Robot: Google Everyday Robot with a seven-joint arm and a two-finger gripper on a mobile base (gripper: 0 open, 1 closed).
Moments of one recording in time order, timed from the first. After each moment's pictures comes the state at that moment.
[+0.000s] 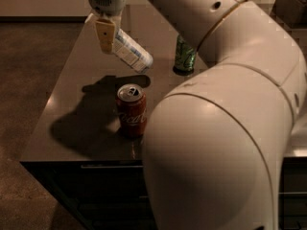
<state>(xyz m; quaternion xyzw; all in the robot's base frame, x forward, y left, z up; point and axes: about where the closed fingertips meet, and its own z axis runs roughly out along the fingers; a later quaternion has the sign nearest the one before) 0.664 0.083 0.967 -0.64 0.75 -0.05 0.15</state>
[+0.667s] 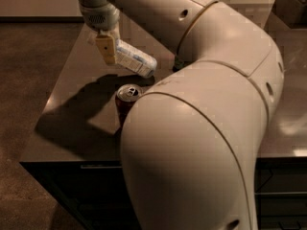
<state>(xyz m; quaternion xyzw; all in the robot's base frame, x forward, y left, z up) 0.666 0.086 0.930 -0.67 0.73 -0.12 0.08</state>
